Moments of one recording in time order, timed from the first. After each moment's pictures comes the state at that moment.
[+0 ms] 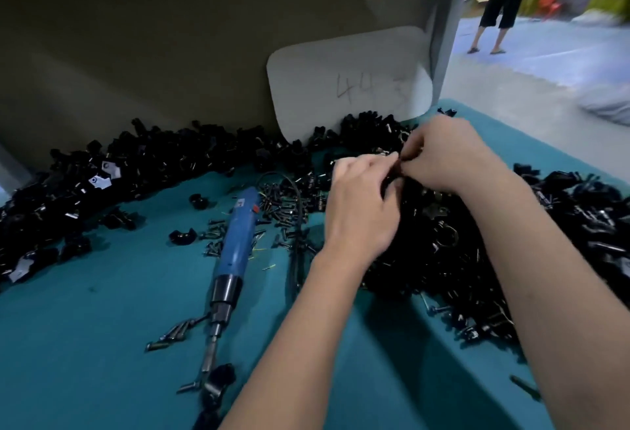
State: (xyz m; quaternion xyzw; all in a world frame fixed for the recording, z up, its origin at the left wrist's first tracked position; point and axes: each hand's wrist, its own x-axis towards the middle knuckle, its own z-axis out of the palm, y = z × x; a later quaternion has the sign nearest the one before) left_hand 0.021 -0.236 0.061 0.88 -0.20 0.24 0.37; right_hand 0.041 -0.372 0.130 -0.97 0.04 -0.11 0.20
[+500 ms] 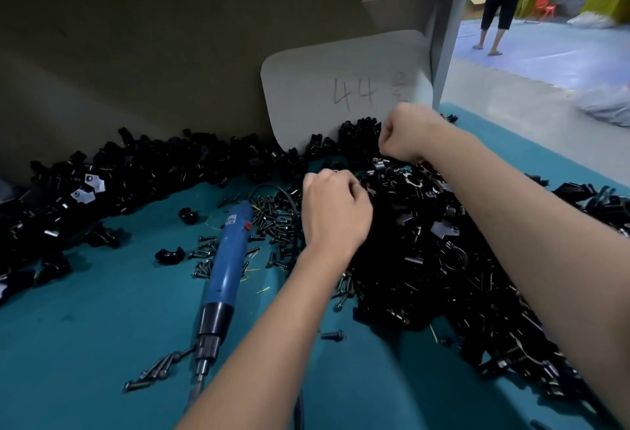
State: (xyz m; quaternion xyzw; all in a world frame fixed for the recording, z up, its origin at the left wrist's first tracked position) left_hand 0.069 -0.225 0.047 0.91 -0.05 0.21 0.36; right_hand 0.139 -0.367 0.136 -0.99 0.02 -0.05 0.11
